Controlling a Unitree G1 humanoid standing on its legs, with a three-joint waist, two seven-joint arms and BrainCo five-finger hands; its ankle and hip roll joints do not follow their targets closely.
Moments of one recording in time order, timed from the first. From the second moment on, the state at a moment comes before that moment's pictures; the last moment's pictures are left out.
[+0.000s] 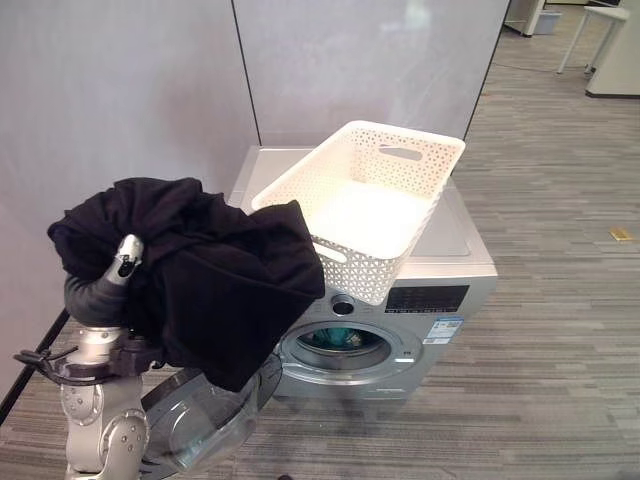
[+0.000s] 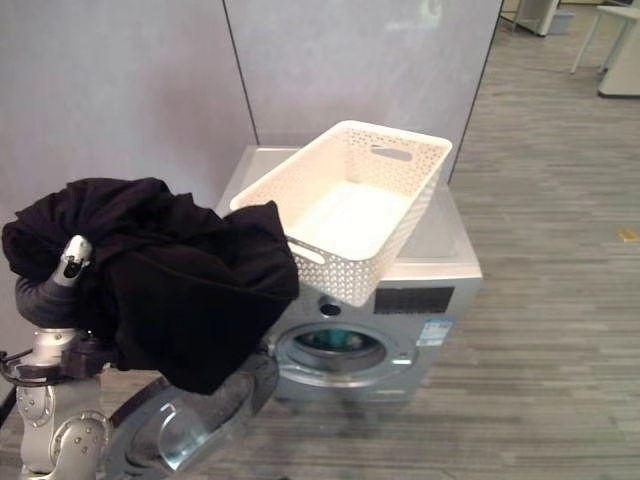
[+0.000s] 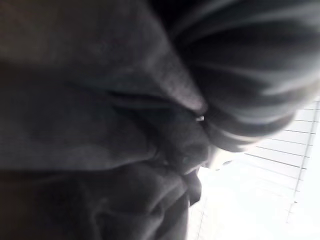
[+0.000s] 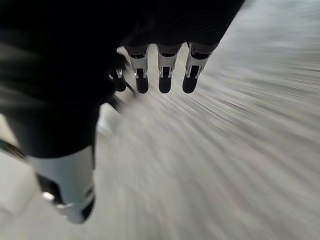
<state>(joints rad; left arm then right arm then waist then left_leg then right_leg) 0.14 0.42 0.17 -0.36 -0.82 -0.40 -0.26 0.26 -0.42 -0.33 1.12 0.29 -0.26 -0.37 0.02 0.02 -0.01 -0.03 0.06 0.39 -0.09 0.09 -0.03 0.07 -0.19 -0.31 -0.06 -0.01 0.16</state>
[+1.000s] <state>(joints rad) 0.30 0.71 -0.18 -0.17 -1.11 -0.21 -0.44 0.03 -0.52 0.18 0.86 -0.10 -0.20 -0.09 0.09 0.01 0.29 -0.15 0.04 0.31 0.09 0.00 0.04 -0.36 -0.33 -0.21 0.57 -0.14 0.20</state>
